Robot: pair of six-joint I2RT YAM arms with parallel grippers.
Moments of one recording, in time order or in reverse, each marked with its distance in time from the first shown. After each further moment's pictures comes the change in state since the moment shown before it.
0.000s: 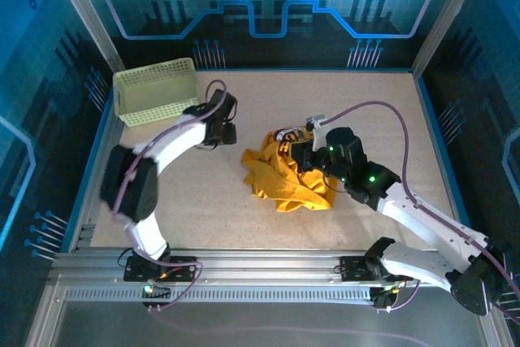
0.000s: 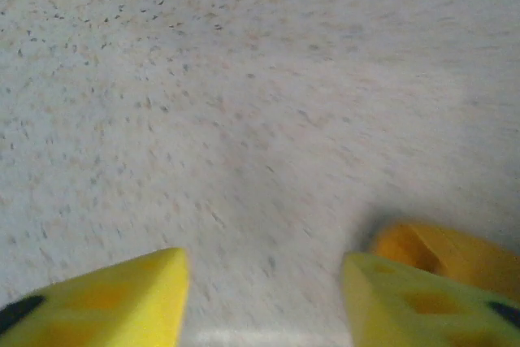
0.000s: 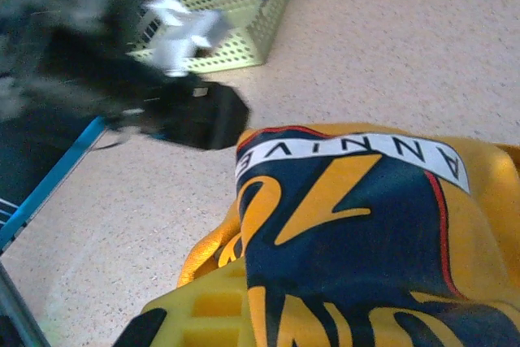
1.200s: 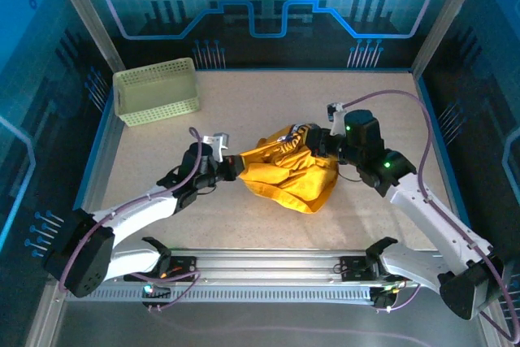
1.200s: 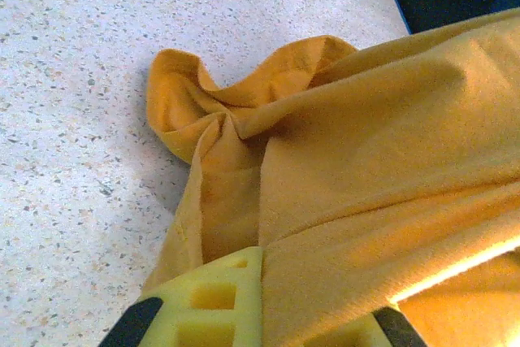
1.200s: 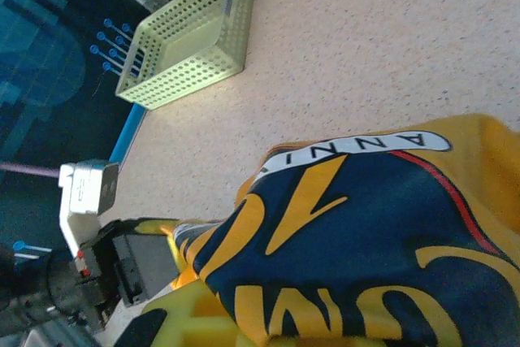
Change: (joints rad) left arm -0.099 -0.472 -0.742 0.852 0.362 -0.162; right arm -0.193 0.008 0.129 -0.171 -0.173 0.153
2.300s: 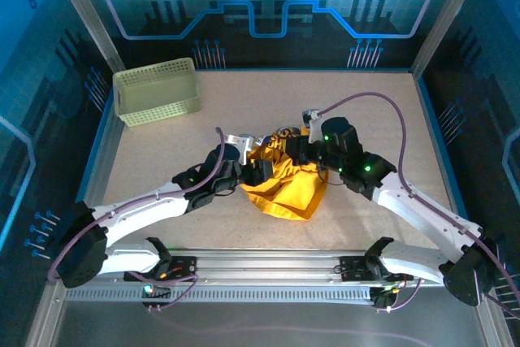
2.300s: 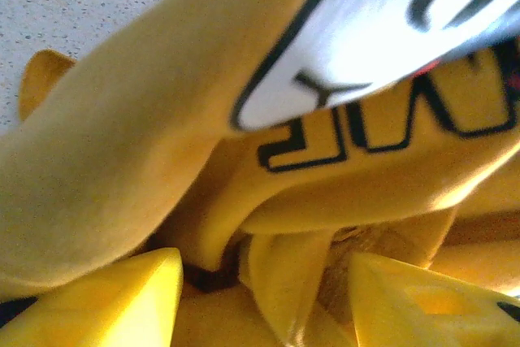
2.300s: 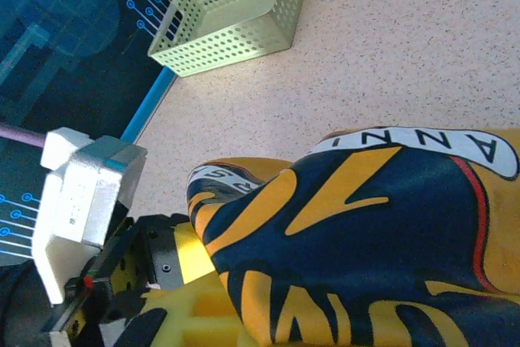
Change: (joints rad) left arm -0.266 0.037 0.180 -0.136 -0.166 0.007; right arm 0.180 0.069 -0.042 0.137 0.076 -0.042
